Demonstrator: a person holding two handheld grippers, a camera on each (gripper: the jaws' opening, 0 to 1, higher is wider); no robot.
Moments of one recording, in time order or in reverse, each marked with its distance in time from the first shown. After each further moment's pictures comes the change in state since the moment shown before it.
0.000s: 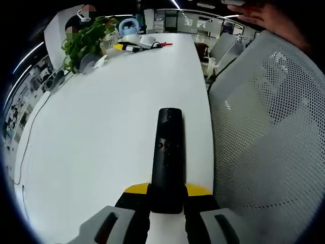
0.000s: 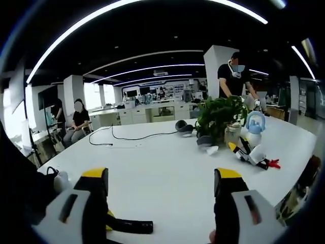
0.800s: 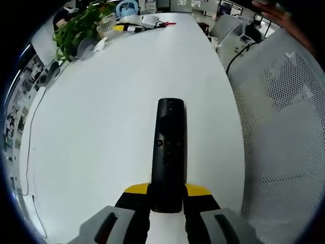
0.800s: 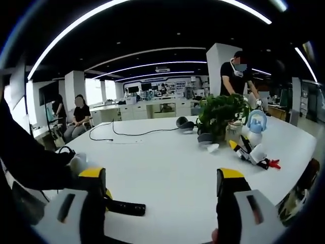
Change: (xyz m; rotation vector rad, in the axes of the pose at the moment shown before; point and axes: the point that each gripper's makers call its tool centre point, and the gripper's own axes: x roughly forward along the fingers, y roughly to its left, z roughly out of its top) left arm -0.008 0.061 -0.016 0.033 0.190 0.004; right arm 0.003 -0.001 -0.007 -0.019 0.032 0.005
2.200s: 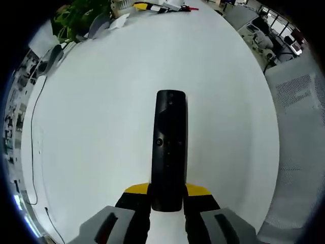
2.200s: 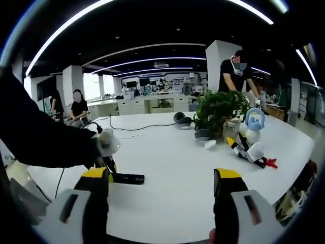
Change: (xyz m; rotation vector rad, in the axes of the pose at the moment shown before) left arm 0.004 0.111 0.000 -0.004 0.153 -0.012; right arm 0.002 -0.005 -0.008 -0.016 0.043 -0.019
